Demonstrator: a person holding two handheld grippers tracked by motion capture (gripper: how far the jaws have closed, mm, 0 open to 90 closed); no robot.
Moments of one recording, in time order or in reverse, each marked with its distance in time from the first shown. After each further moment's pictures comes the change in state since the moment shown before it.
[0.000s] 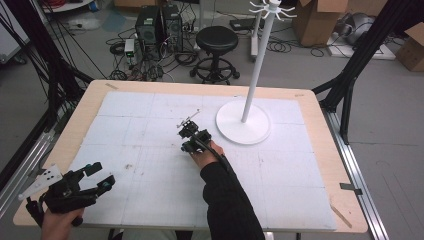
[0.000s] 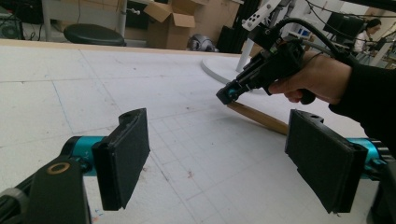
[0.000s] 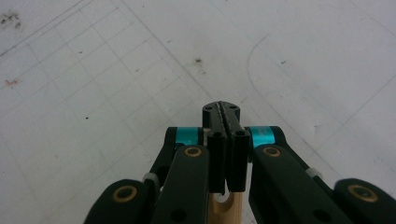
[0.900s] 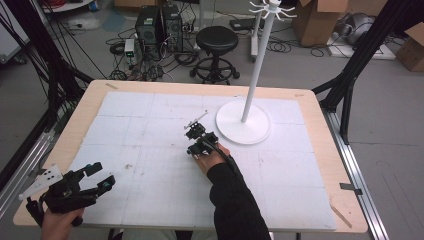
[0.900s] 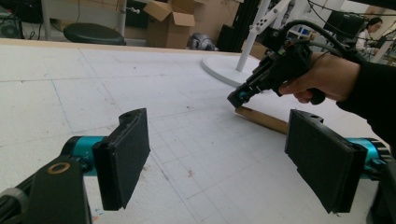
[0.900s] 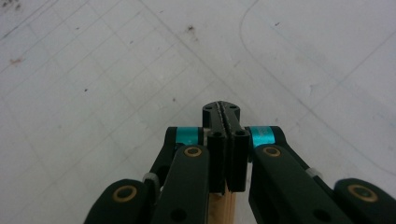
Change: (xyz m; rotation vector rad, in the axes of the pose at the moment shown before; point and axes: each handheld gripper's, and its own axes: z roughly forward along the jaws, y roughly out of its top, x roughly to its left) left arm 0.000 0.000 0.000 0.006 0.000 0.004; right arm -0.009 -0.016 -0.009 0.042 0.048 0.072
